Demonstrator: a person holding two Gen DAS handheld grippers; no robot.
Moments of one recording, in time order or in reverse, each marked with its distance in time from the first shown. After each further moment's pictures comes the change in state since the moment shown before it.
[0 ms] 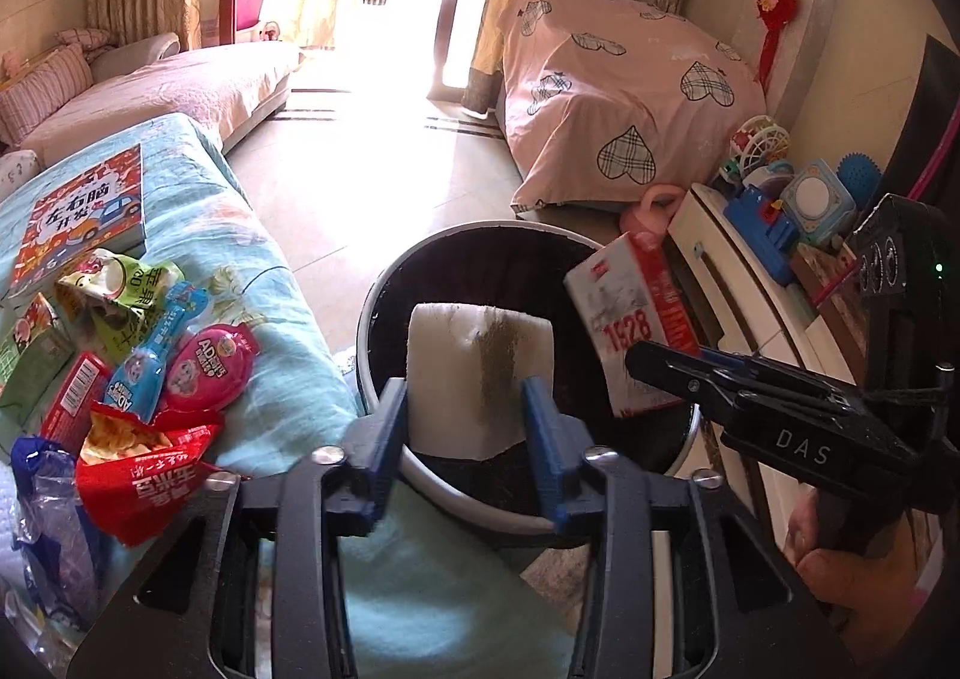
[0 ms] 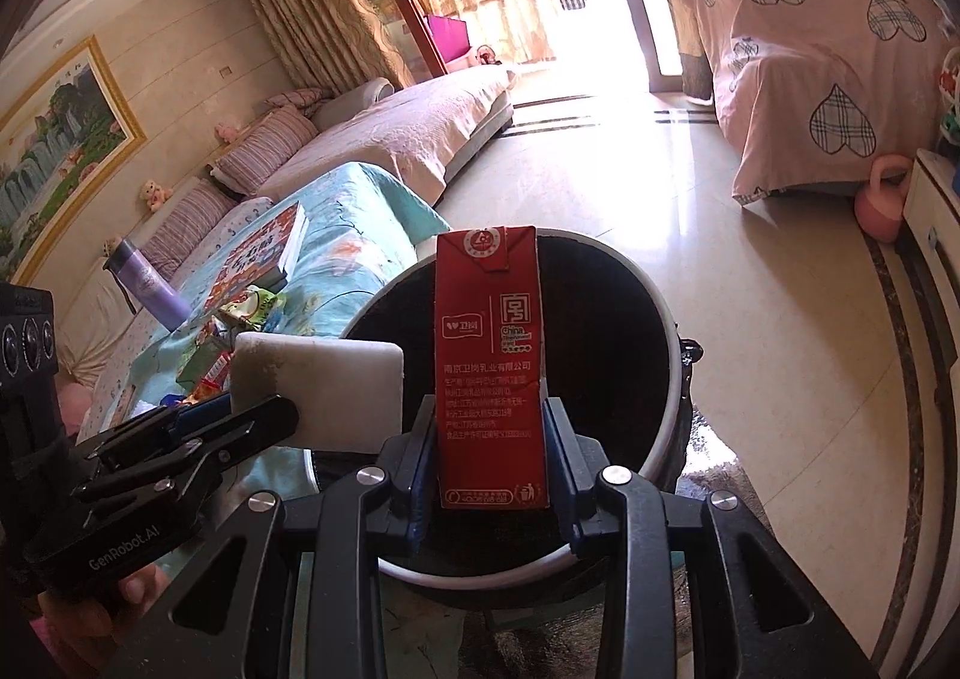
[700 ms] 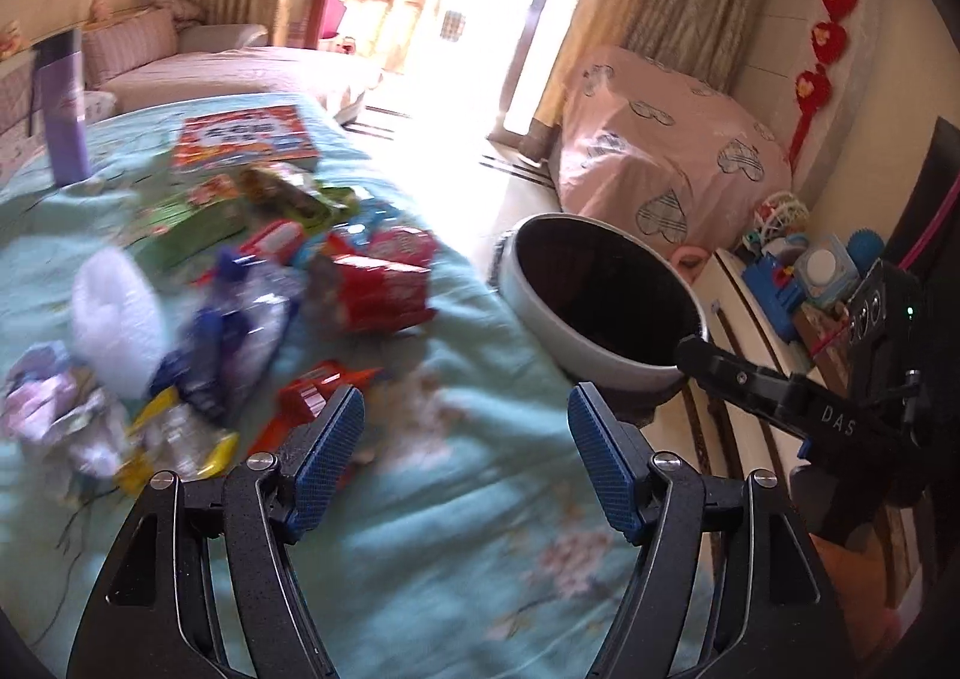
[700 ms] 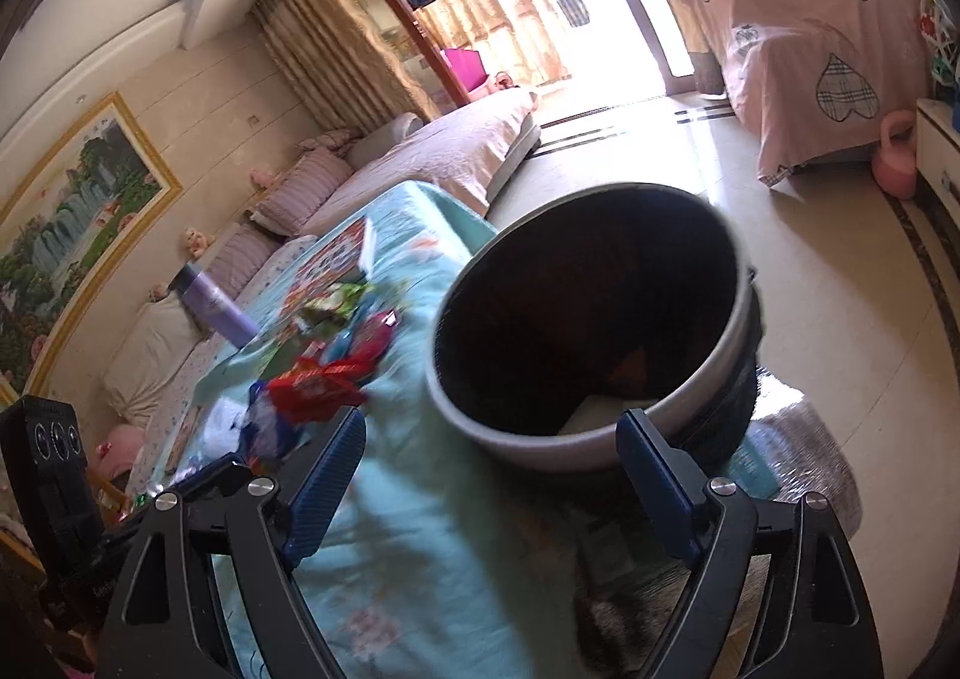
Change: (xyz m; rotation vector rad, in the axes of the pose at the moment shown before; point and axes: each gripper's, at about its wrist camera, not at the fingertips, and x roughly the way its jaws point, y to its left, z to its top) left arm -0.118 0.072 -0.103 -0.178 -0.131 0.059; right arm -0.033 0.050 -0.063 0.062 -0.071 0.128
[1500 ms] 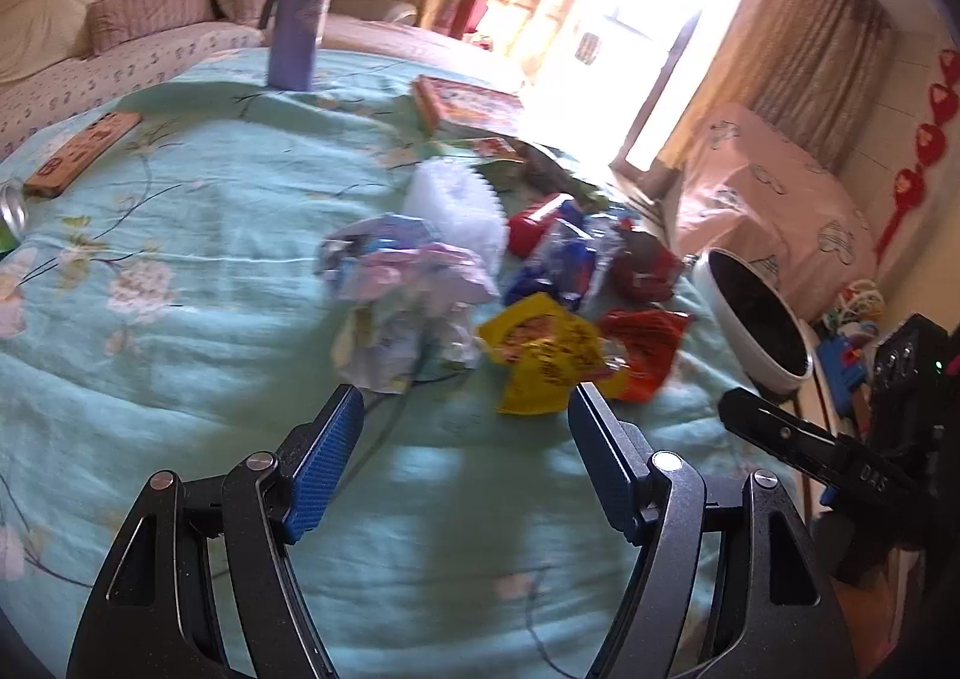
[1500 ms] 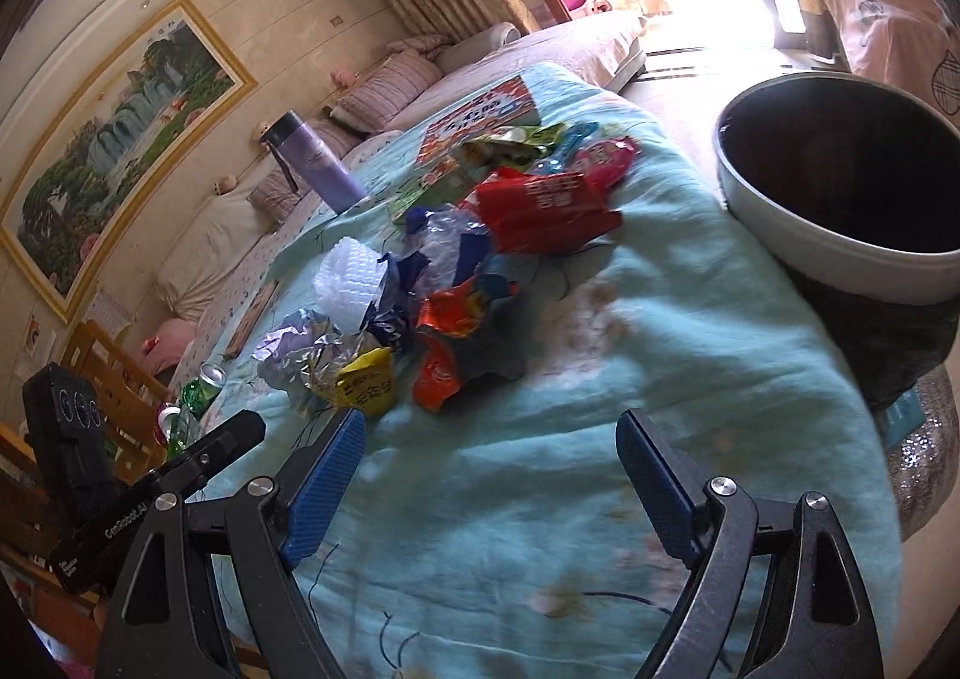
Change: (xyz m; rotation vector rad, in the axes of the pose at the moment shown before) left arm -0.069 0.138 -0.054 -0.249 -0.016 0.185; right arm 0.061 0.121 -0.065 -0.119 0.187 0.146
